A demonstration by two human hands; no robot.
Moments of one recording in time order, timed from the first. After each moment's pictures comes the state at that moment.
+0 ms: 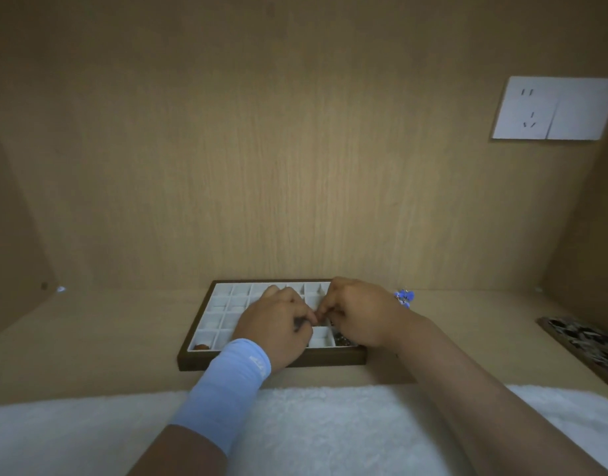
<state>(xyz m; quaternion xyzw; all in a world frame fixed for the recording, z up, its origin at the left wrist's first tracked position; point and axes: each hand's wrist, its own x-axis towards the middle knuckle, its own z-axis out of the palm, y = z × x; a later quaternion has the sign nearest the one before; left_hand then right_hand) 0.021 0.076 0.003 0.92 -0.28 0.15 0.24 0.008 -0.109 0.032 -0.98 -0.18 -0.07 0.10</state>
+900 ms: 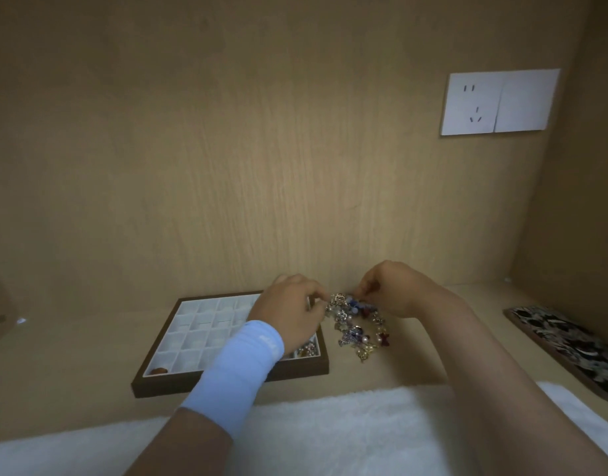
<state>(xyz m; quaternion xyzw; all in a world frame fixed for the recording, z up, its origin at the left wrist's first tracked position) 0.028 0.003 0.035 0.90 -0.31 0.13 0.26 0.008 -0.212 0.056 -0.97 0.03 -0.04 0.22</state>
